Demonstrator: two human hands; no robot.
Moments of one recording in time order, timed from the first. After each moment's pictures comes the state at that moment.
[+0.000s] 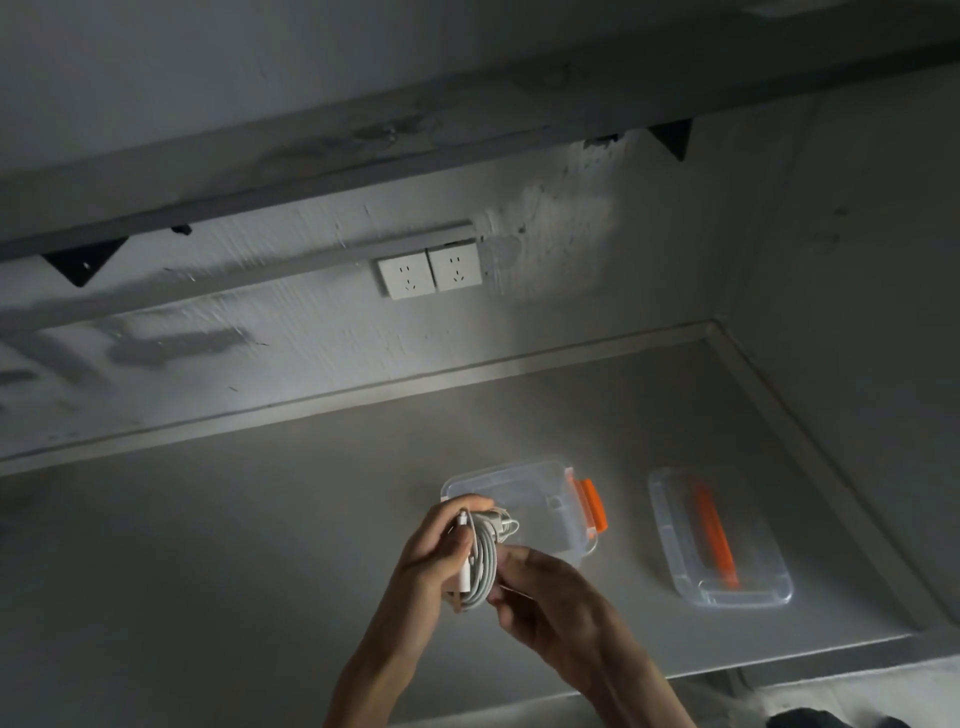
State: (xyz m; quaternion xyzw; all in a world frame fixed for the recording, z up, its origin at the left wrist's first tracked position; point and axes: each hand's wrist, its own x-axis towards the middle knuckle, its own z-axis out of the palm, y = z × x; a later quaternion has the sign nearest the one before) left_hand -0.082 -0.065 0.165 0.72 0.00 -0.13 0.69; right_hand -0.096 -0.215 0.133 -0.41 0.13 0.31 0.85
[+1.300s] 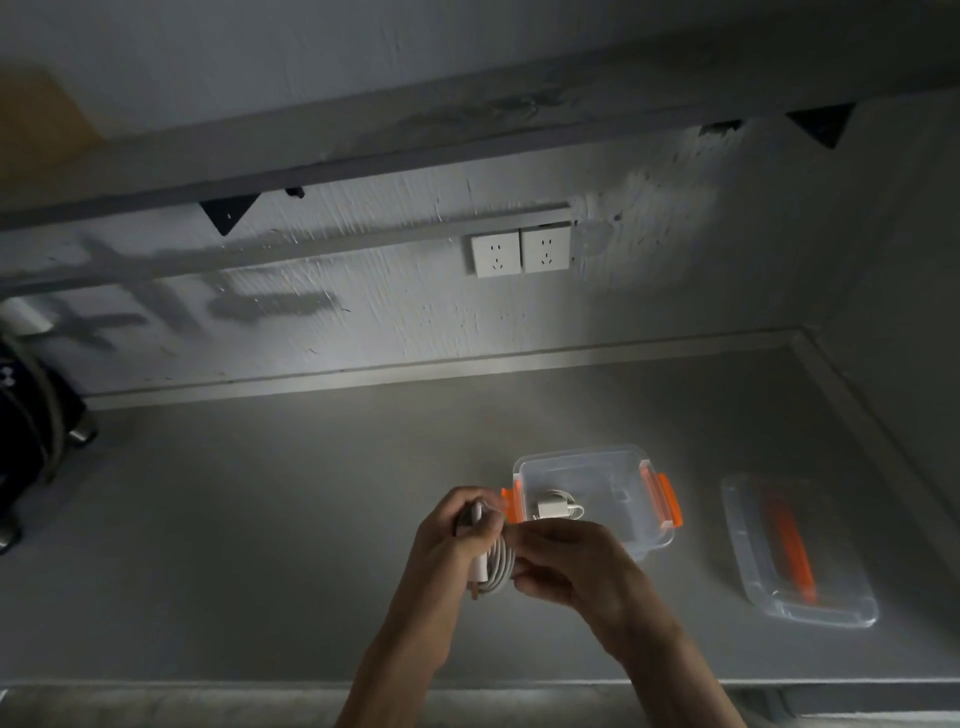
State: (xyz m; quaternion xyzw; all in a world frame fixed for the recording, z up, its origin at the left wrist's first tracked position) left_hand -0.107 0.000 0.182 0.71 0.13 -0.06 0.69; right_hand -0.096 -0.152 0.166 -0.58 0.07 0.30 0.75
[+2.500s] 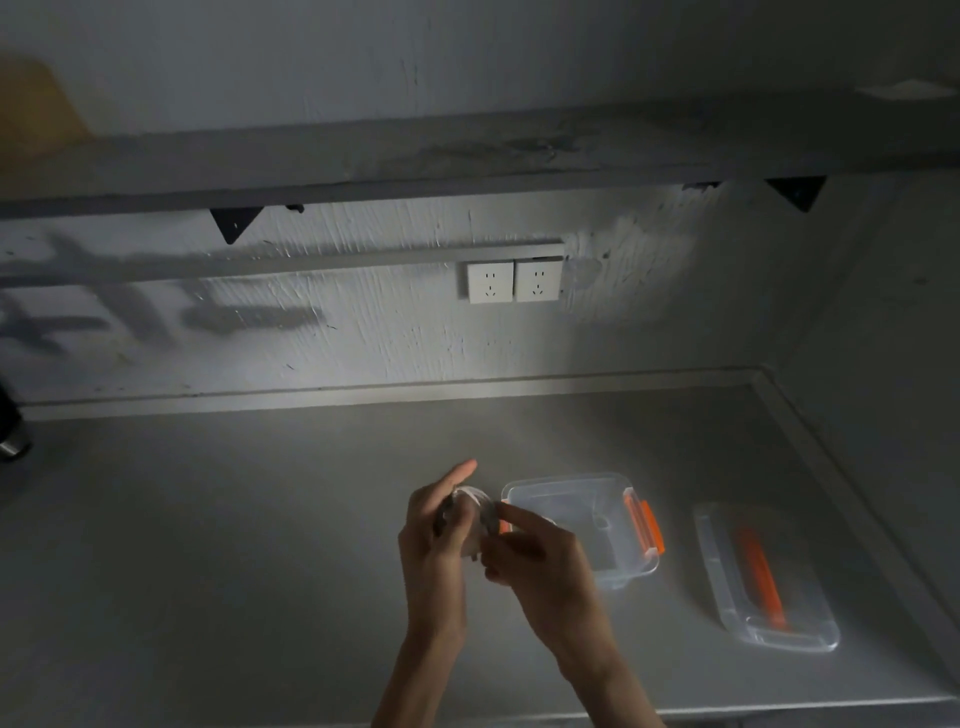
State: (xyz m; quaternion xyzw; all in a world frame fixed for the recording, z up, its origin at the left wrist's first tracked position) left_hand -0.083 0.010 0.155 0.65 0.12 0.15 0.74; right_hand -0.091 -0.095 0.161 -0.72 0.06 0.09 0.69
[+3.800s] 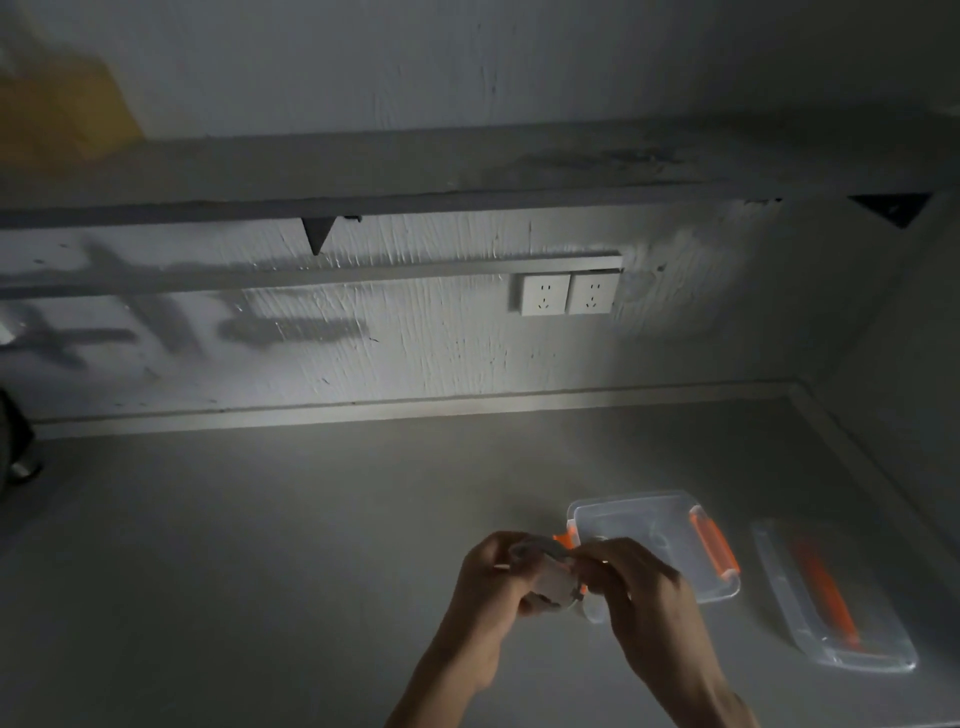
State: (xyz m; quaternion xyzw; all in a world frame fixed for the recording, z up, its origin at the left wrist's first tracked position) left_hand -0.073 0.097 0.143 0.66 0.15 -0.15 0.72; right_hand -0.087 -0.068 0.132 -0.92 -0.07 -0.13 0.37
